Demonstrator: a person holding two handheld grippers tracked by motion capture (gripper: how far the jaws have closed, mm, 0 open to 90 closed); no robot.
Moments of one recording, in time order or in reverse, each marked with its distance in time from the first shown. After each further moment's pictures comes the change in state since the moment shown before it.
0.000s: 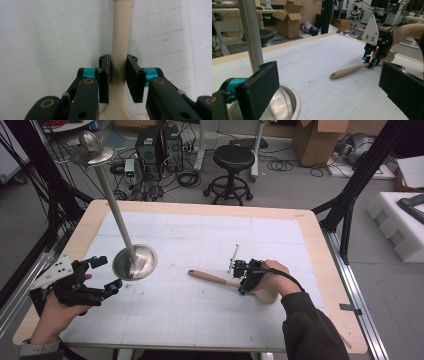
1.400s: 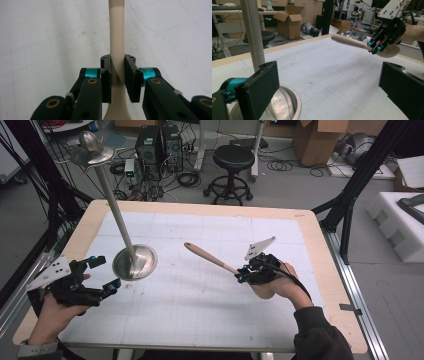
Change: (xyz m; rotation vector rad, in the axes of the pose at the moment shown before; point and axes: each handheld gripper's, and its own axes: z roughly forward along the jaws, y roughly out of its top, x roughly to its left) left arm -0.002 0.003 -0.004 -0.008 0.008 0.012; right arm 0.012 -0.040 -0.047 -0.598 -0.041 0.121
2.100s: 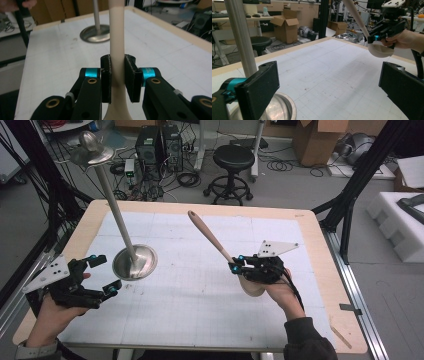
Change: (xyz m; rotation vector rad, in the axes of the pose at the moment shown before) left arm -0.010 0.011 -0.001 -0.022 -0.023 0.030; right arm 0.020 0.000 -0.014 -0.456 -0.031 0.069
